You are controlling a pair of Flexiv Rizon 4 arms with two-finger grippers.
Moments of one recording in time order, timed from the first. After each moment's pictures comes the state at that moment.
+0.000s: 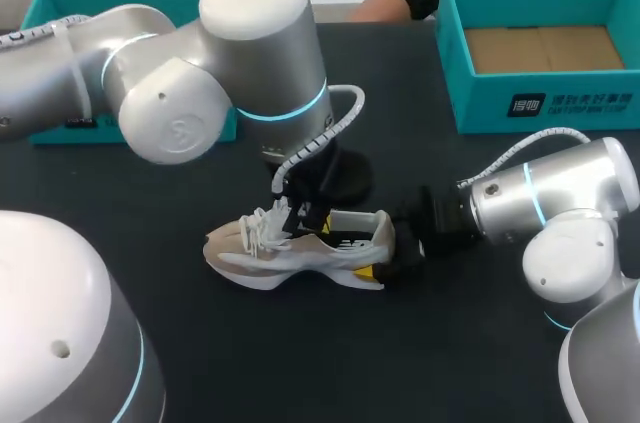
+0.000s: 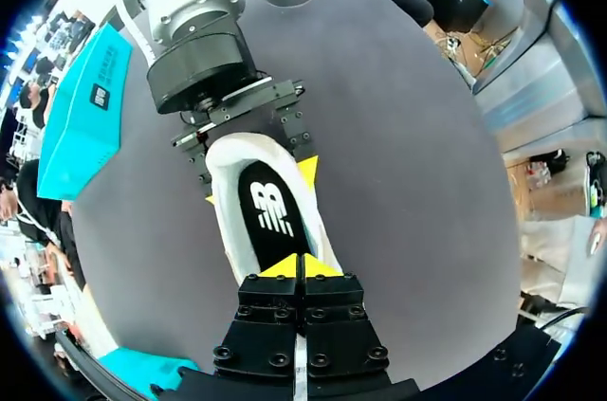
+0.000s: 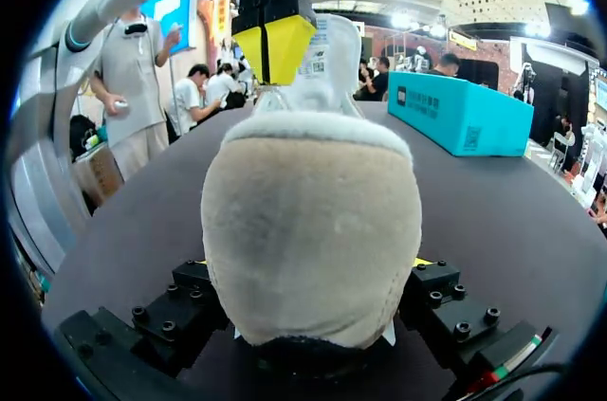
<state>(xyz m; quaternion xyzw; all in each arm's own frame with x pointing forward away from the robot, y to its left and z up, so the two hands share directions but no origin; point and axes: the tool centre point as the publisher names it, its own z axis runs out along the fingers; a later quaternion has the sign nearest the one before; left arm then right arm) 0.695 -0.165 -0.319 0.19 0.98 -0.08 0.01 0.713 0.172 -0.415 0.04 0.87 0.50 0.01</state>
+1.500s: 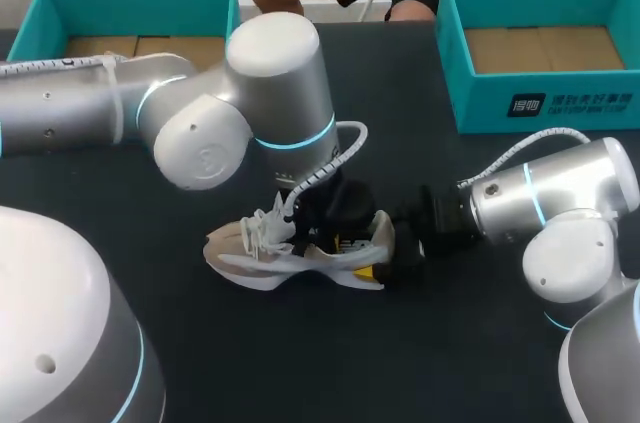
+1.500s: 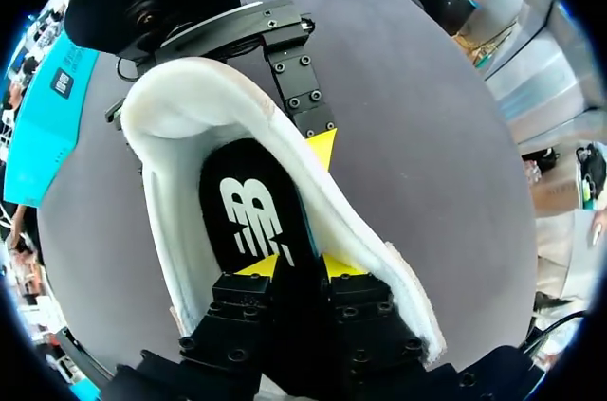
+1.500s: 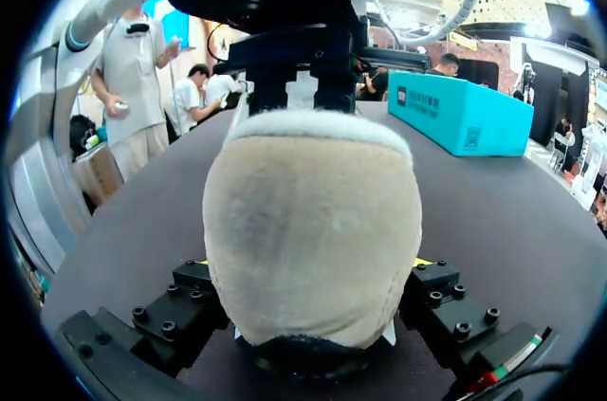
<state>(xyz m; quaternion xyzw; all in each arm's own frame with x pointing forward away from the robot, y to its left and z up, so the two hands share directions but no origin) 0.700 -0.172 -0.399 0.20 0.98 -0.08 -0.02 0.713 0.172 -0.415 0.04 0.87 0.50 0.01</state>
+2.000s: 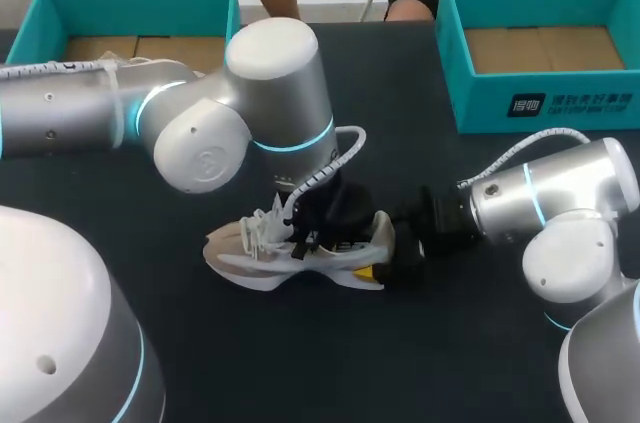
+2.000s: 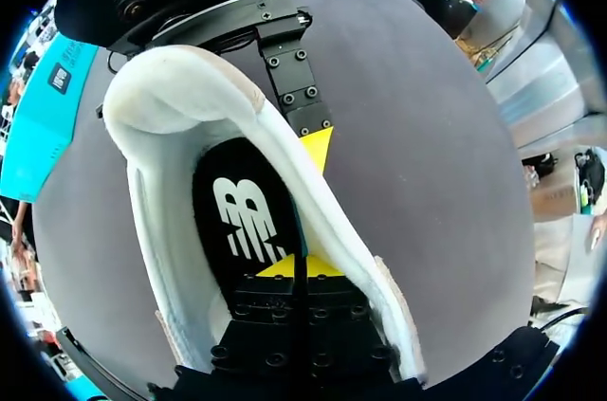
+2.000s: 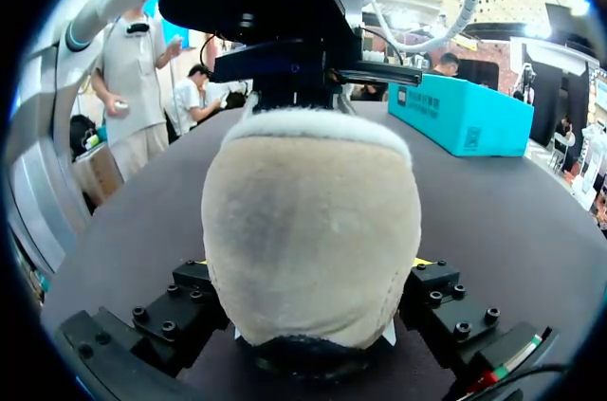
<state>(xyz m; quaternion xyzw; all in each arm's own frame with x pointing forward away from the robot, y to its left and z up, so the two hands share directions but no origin) 0.695 -0.171 -0.402 0.19 0.98 -0.09 -0.04 0.713 0.173 -0.415 0.03 0.87 0.50 0.01</state>
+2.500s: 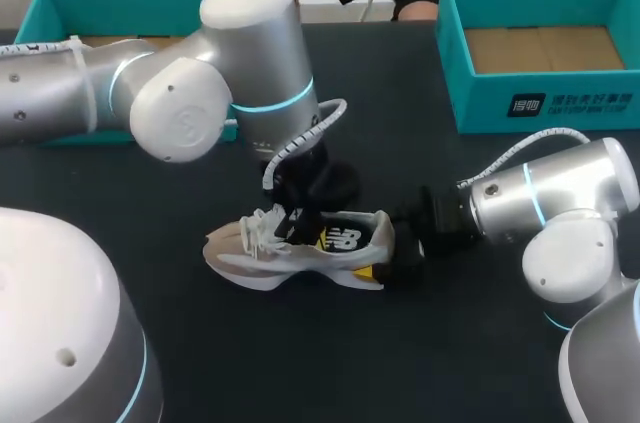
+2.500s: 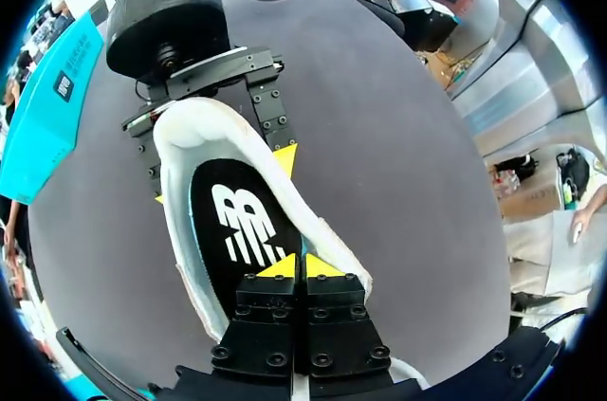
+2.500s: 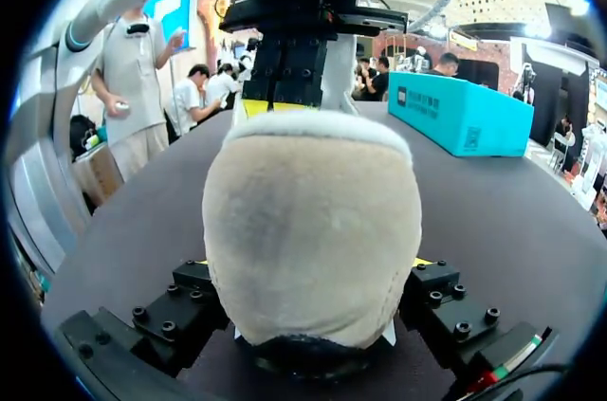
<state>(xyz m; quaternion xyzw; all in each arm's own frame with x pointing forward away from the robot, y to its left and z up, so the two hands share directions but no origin) 0.689 -0.154 -0.358 0.20 0.97 -0.11 -0.09 0.713 0.173 -0.415 0.04 0.87 0.50 0.01</state>
